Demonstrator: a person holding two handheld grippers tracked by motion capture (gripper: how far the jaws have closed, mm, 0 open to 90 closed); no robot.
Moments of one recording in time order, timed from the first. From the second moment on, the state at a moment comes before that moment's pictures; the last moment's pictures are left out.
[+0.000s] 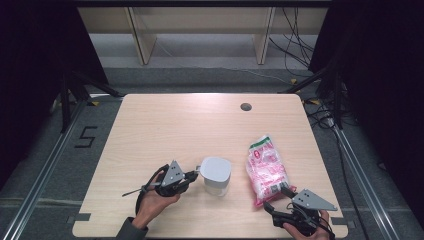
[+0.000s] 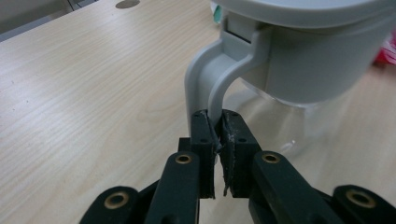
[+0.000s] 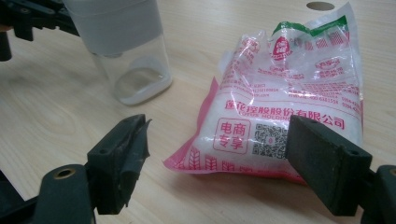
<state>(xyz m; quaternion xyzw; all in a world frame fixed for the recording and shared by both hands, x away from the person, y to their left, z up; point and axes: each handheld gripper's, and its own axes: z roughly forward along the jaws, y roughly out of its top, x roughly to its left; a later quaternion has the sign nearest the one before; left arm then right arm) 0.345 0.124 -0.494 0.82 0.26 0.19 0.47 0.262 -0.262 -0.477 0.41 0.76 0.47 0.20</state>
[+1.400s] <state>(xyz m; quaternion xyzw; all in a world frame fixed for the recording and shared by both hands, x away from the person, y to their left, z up) 0.351 0.109 -0.477 0.82 0.18 0.14 0.52 0.259 -0.260 -0.477 0.42 0.76 0.46 0.19</state>
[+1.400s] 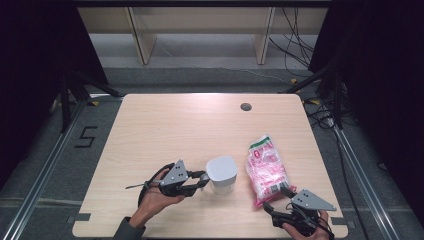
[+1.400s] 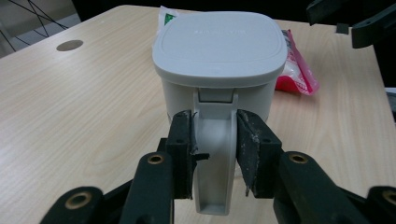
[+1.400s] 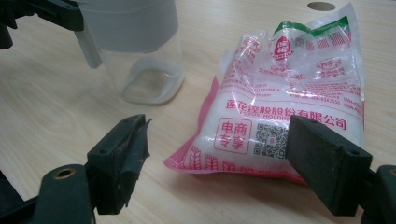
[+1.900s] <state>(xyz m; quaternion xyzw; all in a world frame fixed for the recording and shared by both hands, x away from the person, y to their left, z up) 0.356 0.110 -0.479 0.82 0.19 0.15 0.53 0.261 -0.261 -0.477 0.41 0.76 0.46 0.20</state>
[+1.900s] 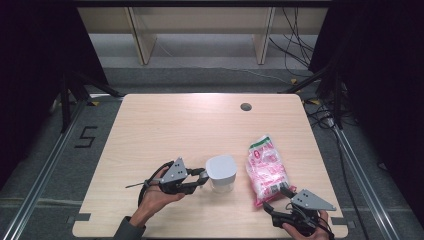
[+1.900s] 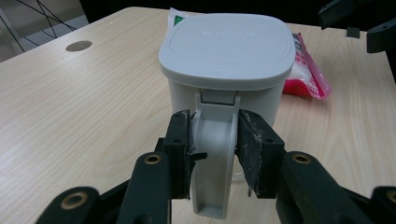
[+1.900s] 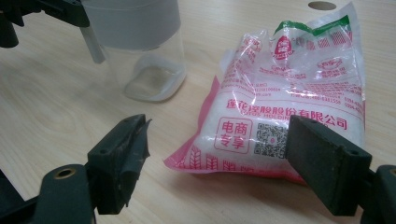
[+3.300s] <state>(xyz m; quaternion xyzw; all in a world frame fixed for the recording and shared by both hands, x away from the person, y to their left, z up) 0.383 0.116 -0.491 0.81 0.22 0.17 0.52 0.261 -0.261 -0.478 0.42 0.76 0.46 0.20</state>
